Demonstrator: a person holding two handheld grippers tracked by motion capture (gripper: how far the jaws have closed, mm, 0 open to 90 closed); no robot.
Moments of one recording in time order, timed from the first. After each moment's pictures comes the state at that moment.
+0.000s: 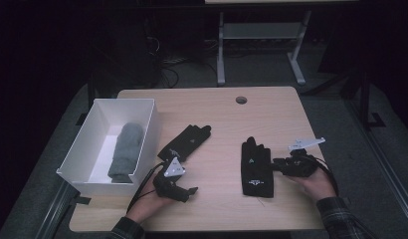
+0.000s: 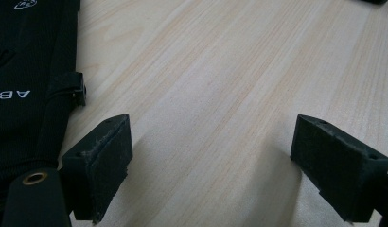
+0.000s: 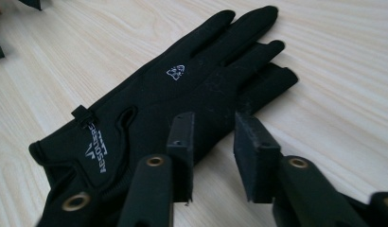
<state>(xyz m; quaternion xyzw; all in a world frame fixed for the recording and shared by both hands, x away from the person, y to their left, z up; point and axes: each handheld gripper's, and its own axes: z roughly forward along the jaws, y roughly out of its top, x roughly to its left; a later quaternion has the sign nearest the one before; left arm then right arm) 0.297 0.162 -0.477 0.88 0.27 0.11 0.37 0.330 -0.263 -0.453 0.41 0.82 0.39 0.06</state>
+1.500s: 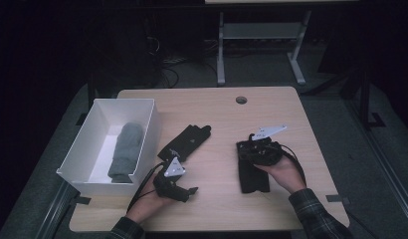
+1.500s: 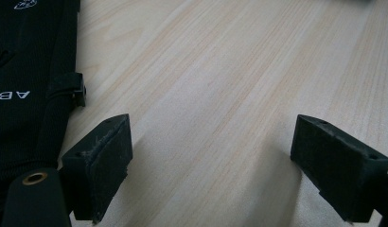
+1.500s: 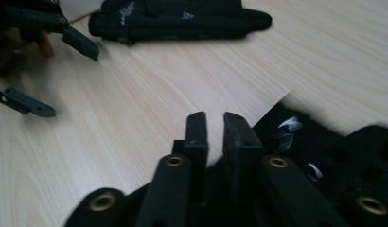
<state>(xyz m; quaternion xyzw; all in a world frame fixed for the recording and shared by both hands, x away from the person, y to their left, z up) 0.297 0.162 -0.476 0.88 0.26 0.11 0.37 0.352 -0.168 -0.418 0.33 0.85 0.40 0.08</state>
